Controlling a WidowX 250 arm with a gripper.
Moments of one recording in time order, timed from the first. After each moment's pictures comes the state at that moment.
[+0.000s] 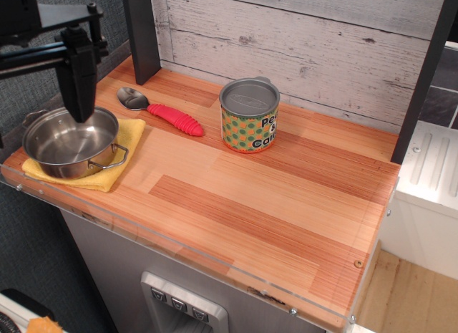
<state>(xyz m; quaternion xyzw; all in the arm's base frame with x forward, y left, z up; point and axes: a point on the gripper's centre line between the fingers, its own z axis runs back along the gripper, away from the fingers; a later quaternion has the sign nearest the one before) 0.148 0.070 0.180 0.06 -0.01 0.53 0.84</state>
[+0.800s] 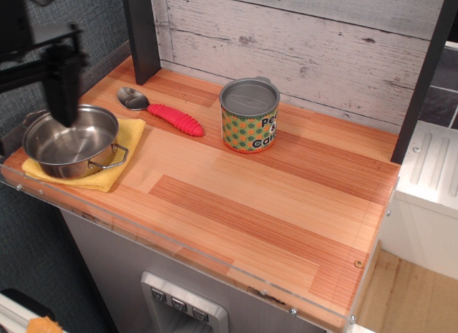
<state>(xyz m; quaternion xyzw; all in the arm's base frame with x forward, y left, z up) 0.155 0.111 0.150 0.07 0.01 0.64 0.77</state>
